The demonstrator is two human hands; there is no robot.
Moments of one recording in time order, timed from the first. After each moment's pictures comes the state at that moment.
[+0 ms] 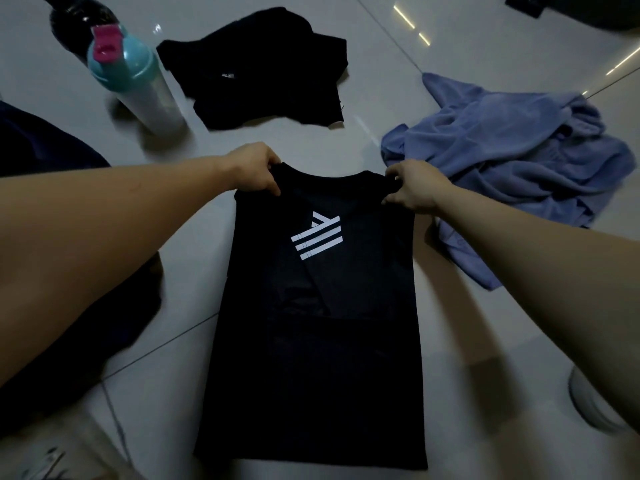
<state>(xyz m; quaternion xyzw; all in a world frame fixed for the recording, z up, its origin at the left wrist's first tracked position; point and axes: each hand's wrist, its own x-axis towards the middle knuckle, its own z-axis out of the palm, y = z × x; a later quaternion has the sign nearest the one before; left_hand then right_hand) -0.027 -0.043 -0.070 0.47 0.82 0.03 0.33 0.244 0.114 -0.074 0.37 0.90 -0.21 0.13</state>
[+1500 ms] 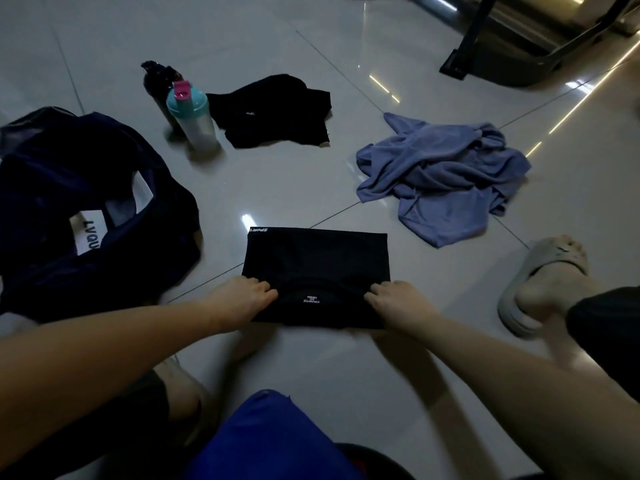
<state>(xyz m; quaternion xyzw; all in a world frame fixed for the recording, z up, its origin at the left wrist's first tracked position) 0.125 -0.327 -0.068 0.77 0.60 -0.20 0.09 0.421 -0.146 -0.064 0.16 0.97 0.02 0.18</state>
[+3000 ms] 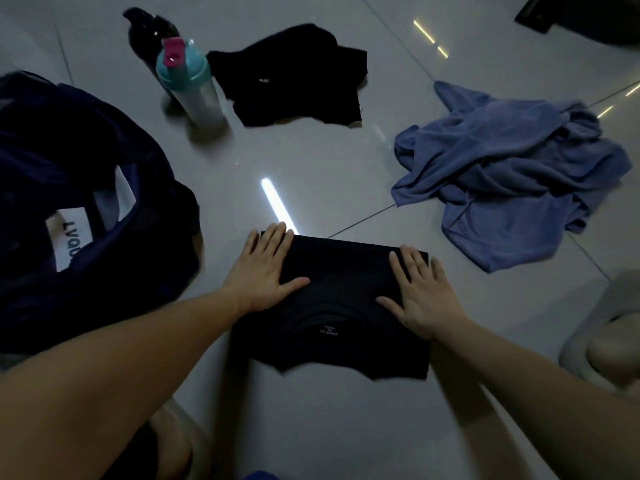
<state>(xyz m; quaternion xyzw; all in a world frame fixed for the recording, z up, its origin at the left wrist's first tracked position) 0.081 -0.244 -0.134 0.59 0.79 -0.06 0.14 0.376 -0.068 -0.127 0.30 0.93 -0.04 0.19</state>
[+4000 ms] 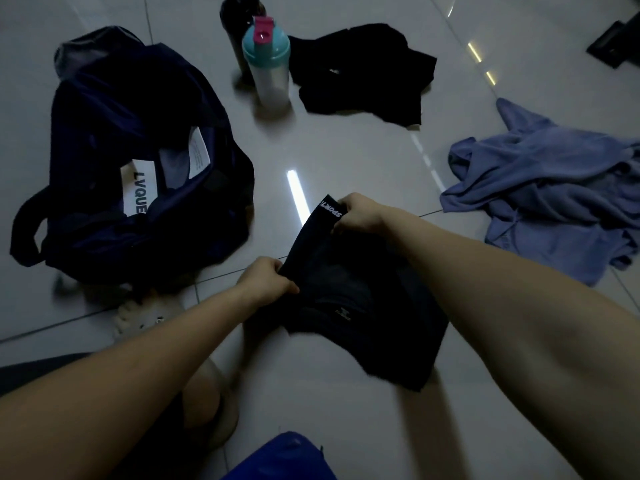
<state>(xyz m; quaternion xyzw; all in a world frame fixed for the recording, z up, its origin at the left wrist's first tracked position) 0.088 -0.319 -0.091 0.10 0.85 0.24 0.46 0.140 -0.075 -0.076 0.28 0.84 -0.40 0.22</state>
